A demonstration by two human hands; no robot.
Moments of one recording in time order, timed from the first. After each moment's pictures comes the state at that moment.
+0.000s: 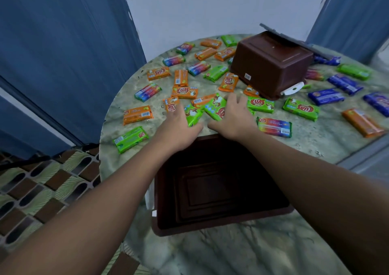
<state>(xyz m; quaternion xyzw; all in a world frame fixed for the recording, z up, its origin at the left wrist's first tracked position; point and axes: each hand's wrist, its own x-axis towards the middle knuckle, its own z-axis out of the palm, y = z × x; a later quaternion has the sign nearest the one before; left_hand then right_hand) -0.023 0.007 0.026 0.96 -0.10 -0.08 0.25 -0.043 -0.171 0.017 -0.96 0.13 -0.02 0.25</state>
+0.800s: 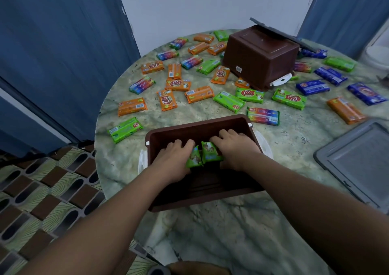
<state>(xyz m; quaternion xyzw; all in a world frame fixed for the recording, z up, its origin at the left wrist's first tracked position) -0.102 0.028 -0.032 0.95 -0.27 -0.17 0.03 -0.132 -0.183 -0.032 -0.99 -0.11 0.11 -0.03</state>
